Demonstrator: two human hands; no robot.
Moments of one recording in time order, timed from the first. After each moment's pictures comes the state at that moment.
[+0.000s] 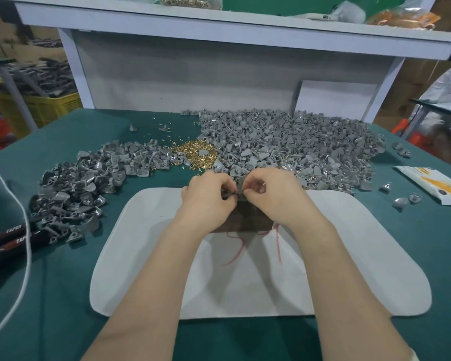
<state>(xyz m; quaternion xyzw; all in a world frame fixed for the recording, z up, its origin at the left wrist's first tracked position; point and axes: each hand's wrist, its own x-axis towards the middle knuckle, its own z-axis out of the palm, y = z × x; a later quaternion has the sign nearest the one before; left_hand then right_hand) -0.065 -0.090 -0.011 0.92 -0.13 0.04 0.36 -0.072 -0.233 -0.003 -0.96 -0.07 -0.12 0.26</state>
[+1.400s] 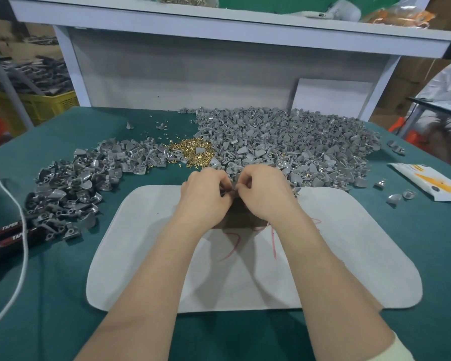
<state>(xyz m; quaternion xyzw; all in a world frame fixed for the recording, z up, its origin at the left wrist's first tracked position) -0.068 -0.093 -0.010 0.93 -0.13 0.07 0.34 -0.071 -0.215 0.001 -0.97 0.01 -0.11 0.20</state>
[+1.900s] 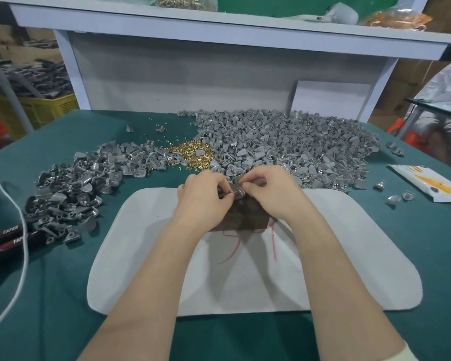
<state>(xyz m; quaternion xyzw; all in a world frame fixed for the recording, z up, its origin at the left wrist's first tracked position) -0.068 -0.092 -0.012 0.93 -0.11 0.08 0.33 -0.068 -0.234 -0.004 -0.92 -0.02 -0.09 0.37</state>
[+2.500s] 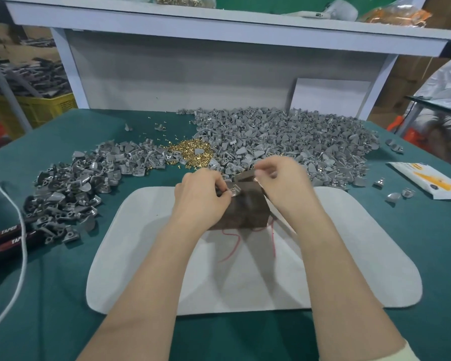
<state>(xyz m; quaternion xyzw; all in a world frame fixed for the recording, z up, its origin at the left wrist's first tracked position) -0.066 -0.090 -0.014 0.93 -0.10 0.10 0.33 -0.072 -0.242 0.001 -0.92 0.06 -0.18 0.34</state>
